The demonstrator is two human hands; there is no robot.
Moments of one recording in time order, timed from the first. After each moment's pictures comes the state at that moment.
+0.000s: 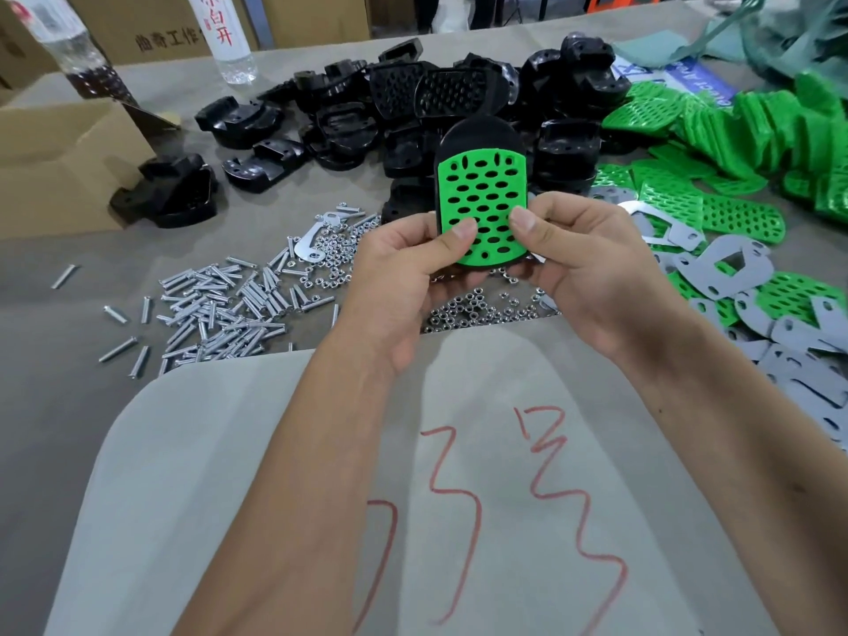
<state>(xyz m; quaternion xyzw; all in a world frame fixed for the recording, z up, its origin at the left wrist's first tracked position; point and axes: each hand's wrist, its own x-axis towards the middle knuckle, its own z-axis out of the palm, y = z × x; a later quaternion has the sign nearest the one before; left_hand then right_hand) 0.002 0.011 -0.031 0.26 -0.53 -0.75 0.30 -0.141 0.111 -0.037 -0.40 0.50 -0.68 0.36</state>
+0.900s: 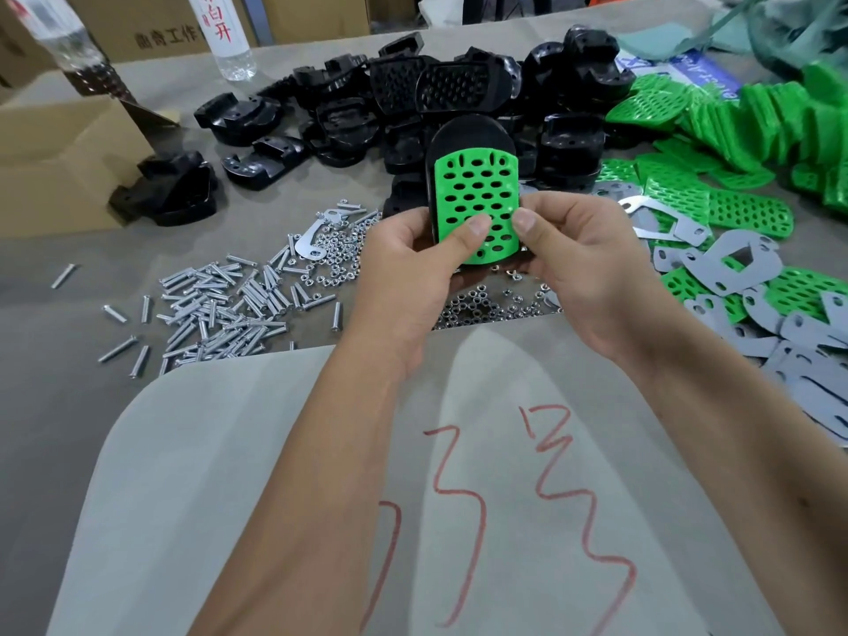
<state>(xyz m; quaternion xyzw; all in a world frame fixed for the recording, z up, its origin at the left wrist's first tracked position) -0.003 0.016 -0.035 0.28 -0.56 -0.70 0.34 -0.136 0.106 -0.043 -0.41 0.57 -0.65 0.28</state>
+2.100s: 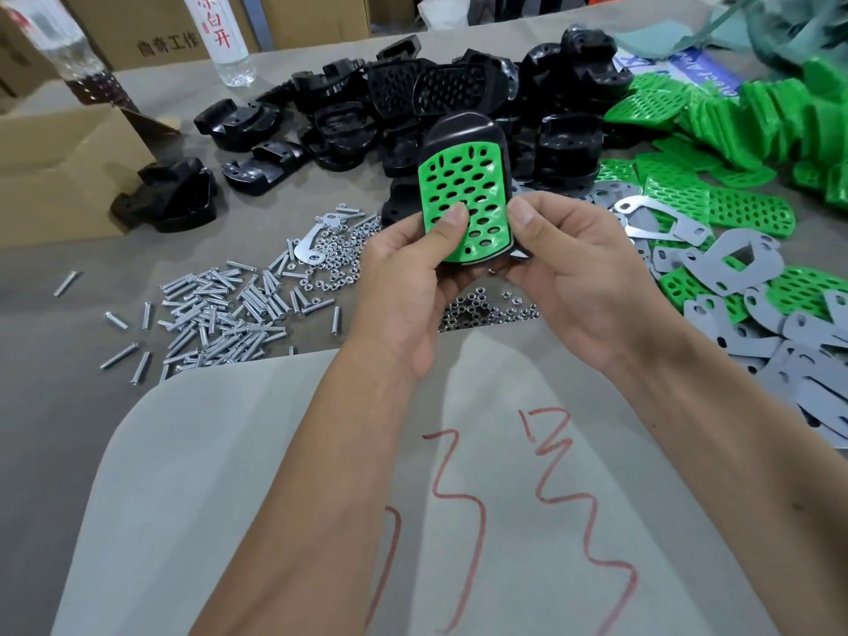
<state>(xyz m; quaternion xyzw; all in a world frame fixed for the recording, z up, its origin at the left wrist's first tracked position) -0.007 0.019 -0.034 0.26 -0.46 -0.77 0.36 -0.123 0.109 -0.037 -0.38 0.47 -0.71 0.36</state>
